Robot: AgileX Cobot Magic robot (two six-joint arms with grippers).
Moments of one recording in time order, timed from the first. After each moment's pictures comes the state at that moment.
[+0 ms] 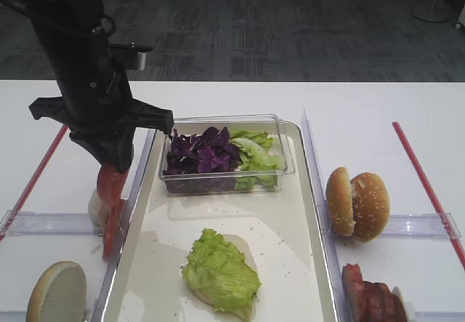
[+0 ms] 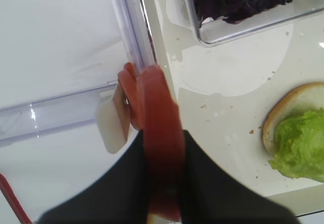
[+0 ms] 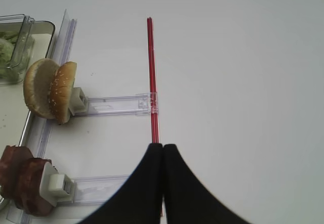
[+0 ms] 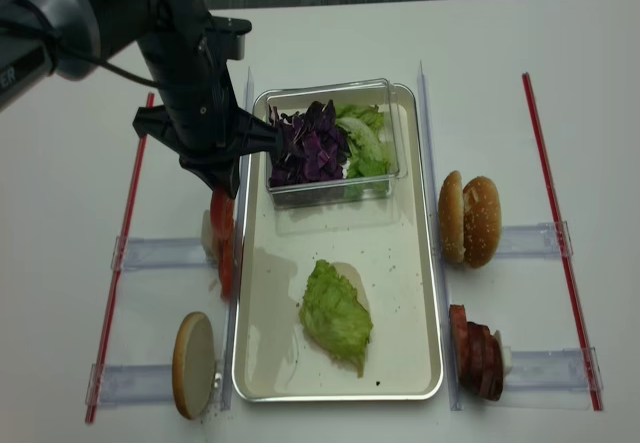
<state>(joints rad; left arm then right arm) -0.40 1.79 -1.40 -0.03 1.21 -0.21 -0.03 -0.02 -0.48 0.01 1.13 0.03</state>
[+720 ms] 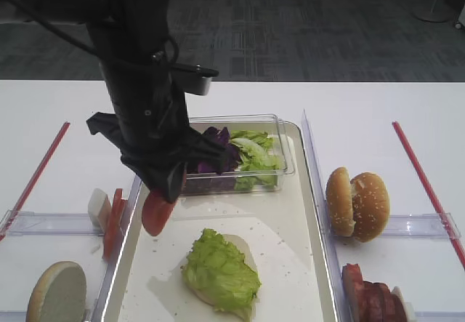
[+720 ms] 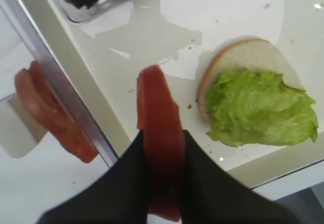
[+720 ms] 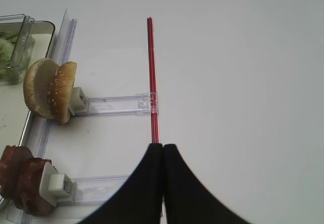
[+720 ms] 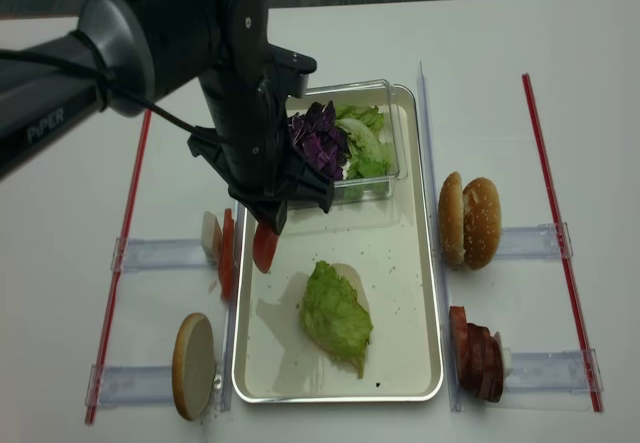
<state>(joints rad) -0.60 1.79 -1.40 -0.04 1.21 -0.18 -0.03 -0.02 -0.48 0.01 1.13 0.03</state>
